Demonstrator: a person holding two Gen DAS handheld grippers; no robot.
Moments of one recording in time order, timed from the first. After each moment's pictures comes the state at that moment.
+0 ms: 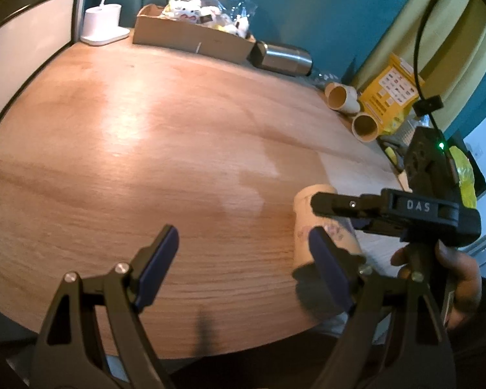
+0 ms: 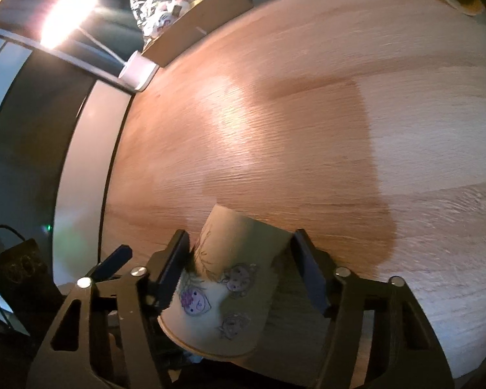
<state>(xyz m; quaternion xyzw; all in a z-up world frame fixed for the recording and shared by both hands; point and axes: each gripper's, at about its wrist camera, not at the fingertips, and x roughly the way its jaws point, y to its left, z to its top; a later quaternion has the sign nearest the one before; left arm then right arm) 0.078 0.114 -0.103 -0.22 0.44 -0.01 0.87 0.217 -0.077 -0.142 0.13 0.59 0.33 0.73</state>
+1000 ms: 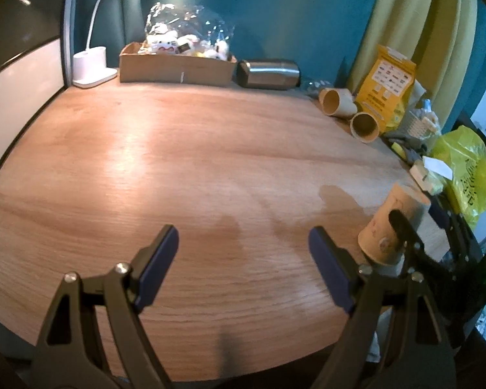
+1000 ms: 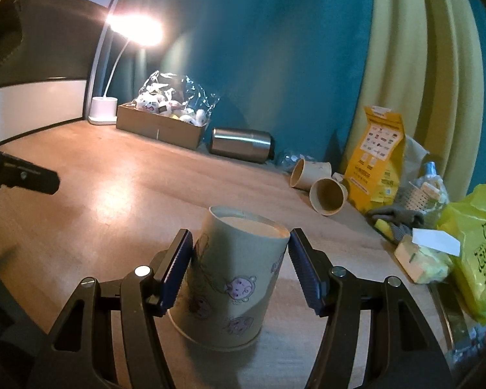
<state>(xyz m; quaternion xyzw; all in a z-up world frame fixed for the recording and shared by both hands) 0.083 0.070 -0.101 -0.14 0.38 0.01 0.91 0.095 -0.149 -0.133 -0.19 0.15 0.16 0.96</state>
